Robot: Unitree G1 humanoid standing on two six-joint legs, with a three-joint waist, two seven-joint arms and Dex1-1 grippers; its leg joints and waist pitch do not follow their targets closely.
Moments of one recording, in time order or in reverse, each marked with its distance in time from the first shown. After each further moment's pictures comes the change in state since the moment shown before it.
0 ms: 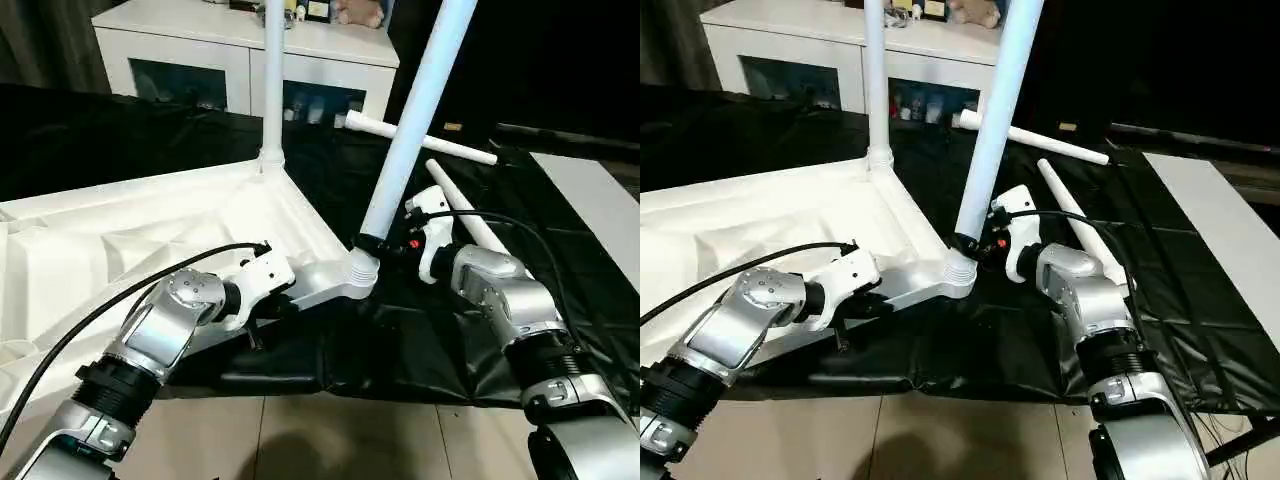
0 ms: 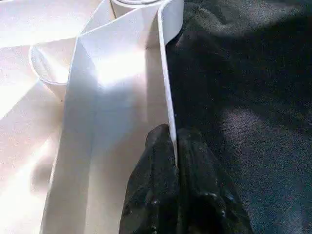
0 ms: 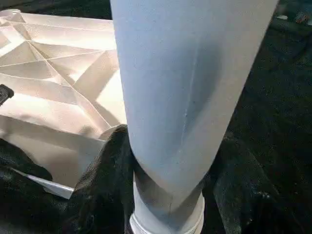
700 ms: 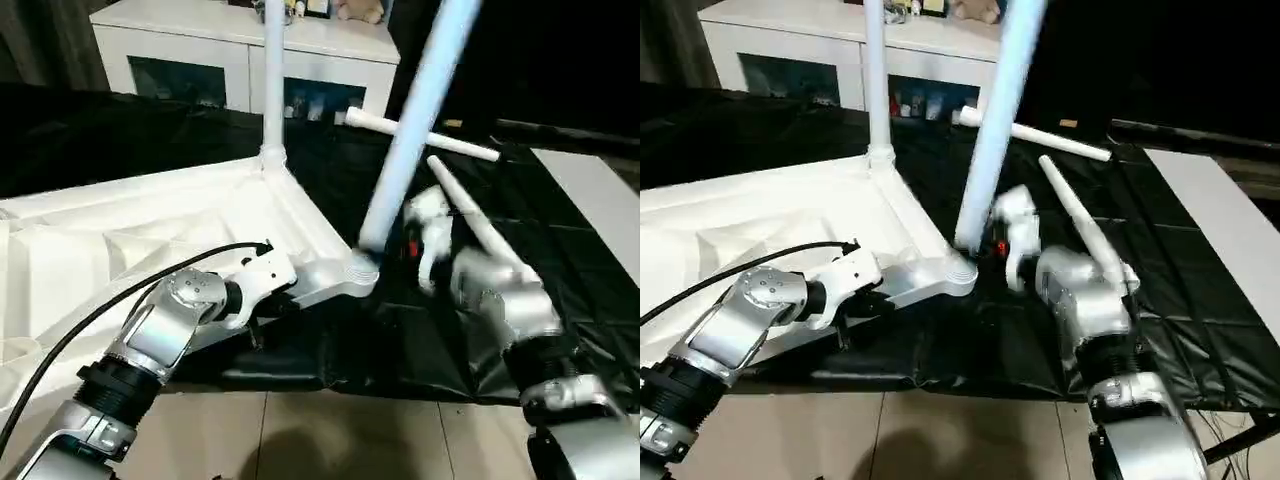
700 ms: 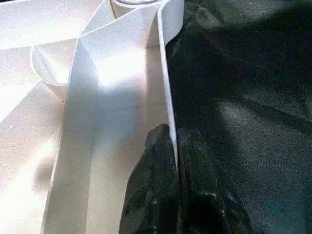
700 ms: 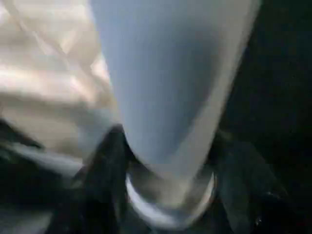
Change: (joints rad) left arm -0.001 -0.001 0.004 -0.013 -0.001 -0.017 -0.002; right arm 0.033 0.011 0.000 0.047 -0.012 -0.011 -0.008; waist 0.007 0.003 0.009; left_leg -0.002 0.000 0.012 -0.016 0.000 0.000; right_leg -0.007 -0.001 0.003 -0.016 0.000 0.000
